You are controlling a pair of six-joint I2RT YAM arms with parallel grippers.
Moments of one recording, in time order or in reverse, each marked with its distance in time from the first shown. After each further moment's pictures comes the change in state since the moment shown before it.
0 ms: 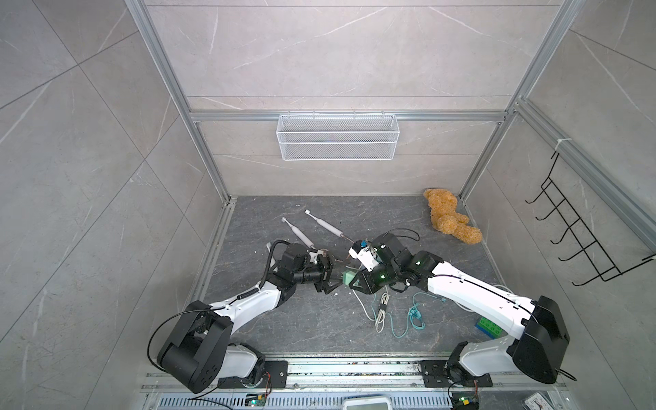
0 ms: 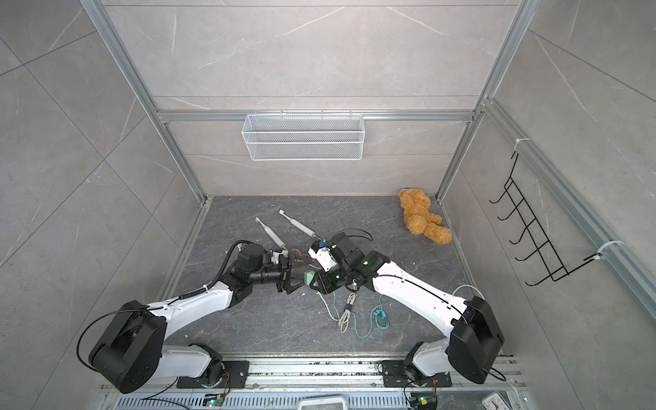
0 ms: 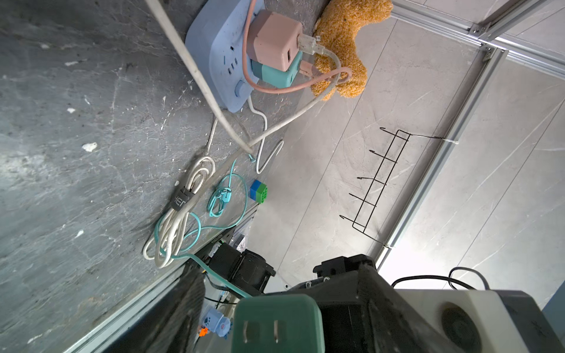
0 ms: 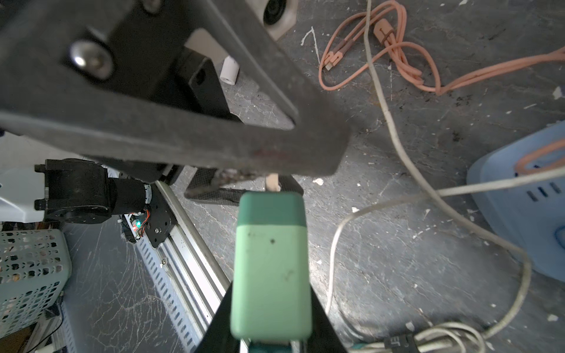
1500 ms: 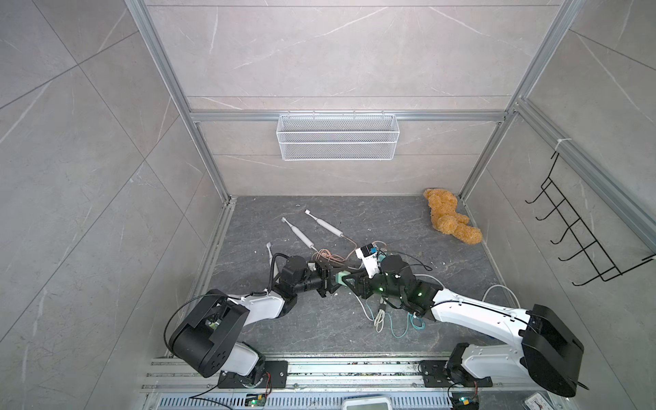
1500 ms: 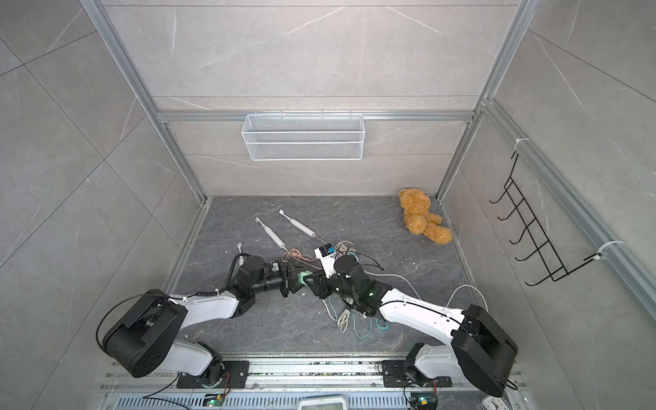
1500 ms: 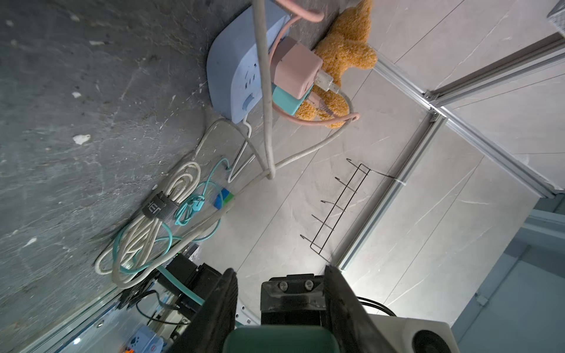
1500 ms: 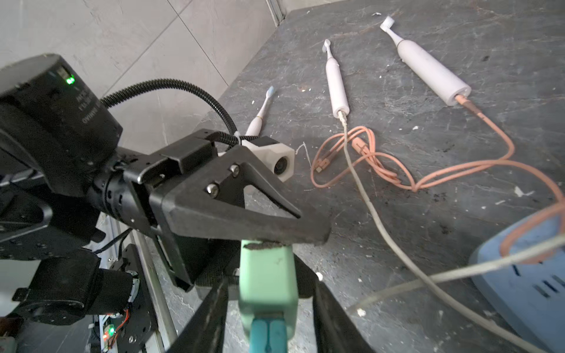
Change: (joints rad) left arm -0.024 0.089 -0.174 0.435 -0.113 -0.364; right arm 0.062 -0.088 -0.412 0.803 0.173 0.184
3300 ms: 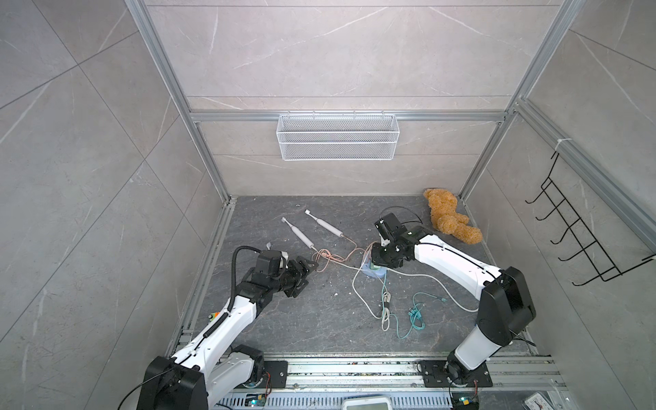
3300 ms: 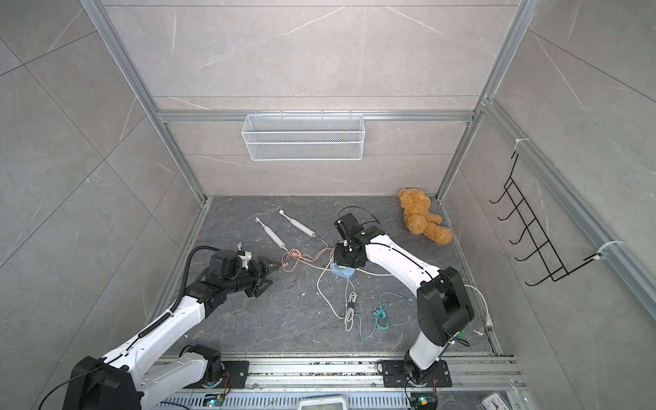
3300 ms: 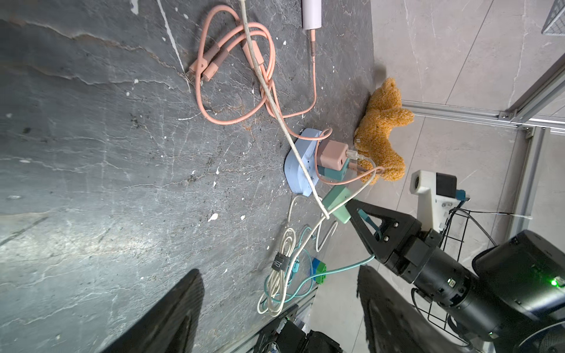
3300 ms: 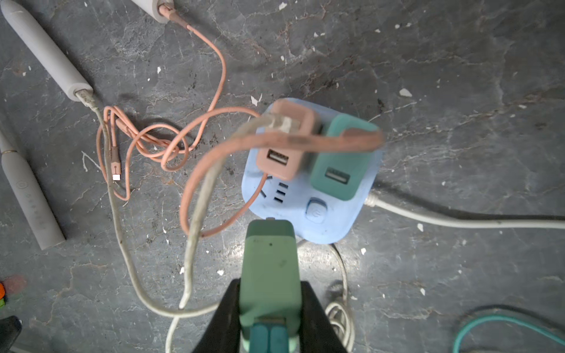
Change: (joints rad) left arm 0.236 -0.413 0.134 -0.967 -0.163 0.766; right arm -0.291 0.388 0.663 -1.032 0.142 0.177
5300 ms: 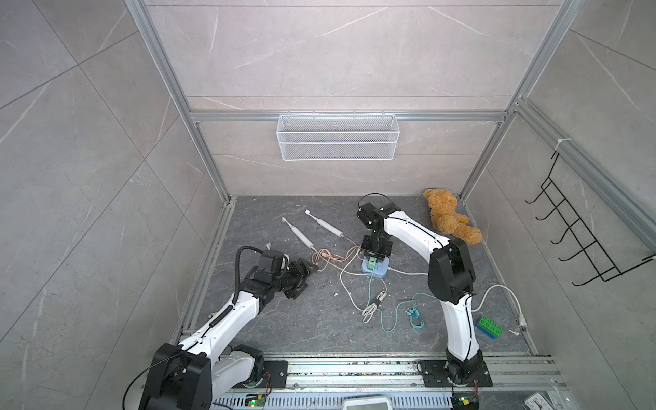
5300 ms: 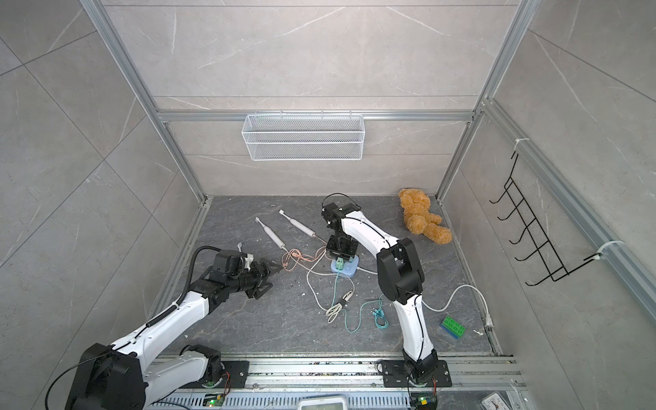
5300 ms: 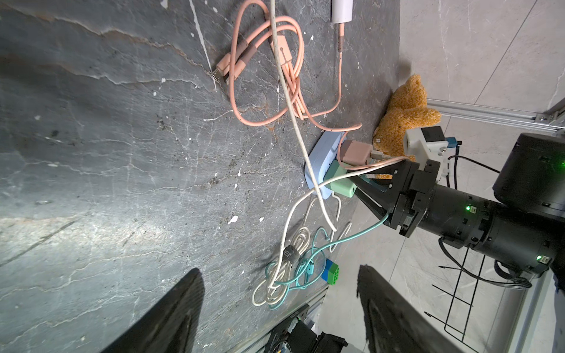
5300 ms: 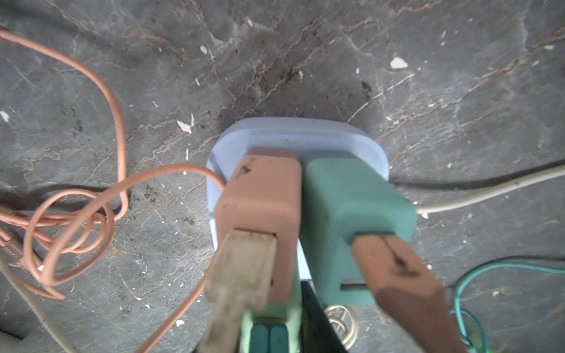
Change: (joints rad) left arm 0.011 0.076 0.000 -0.003 0.013 0.029; right arm -0.023 0.475 0.545 -0.446 0.023 0.177
